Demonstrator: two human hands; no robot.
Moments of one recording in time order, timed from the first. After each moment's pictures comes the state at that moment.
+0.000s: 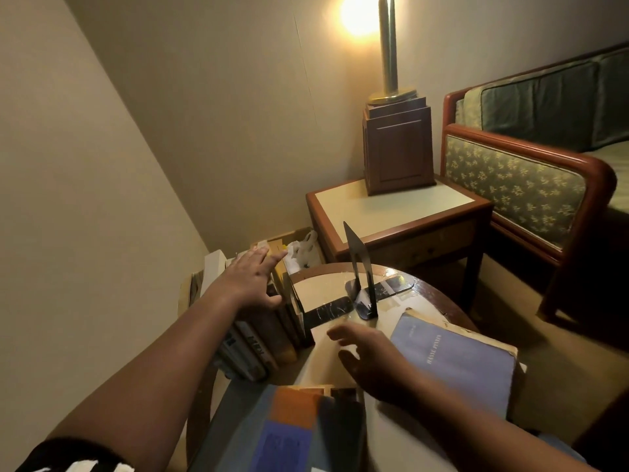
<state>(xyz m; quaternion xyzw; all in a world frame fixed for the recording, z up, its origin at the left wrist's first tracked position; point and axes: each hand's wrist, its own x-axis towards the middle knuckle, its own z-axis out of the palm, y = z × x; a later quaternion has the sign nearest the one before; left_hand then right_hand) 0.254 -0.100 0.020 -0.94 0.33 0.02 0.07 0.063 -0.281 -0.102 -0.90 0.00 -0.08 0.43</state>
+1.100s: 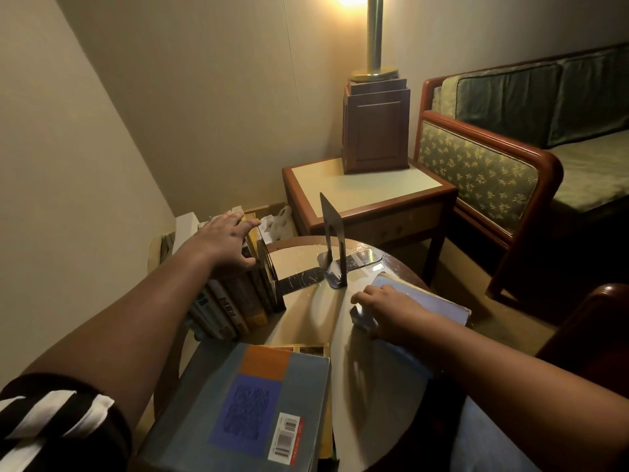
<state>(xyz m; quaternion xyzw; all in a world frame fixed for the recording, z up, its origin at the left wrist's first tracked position) 0.255 -0.101 0.020 -0.94 0.32 0.03 0.06 0.044 -0.363 -0.106 -1.00 -0.01 0.05 0.06</state>
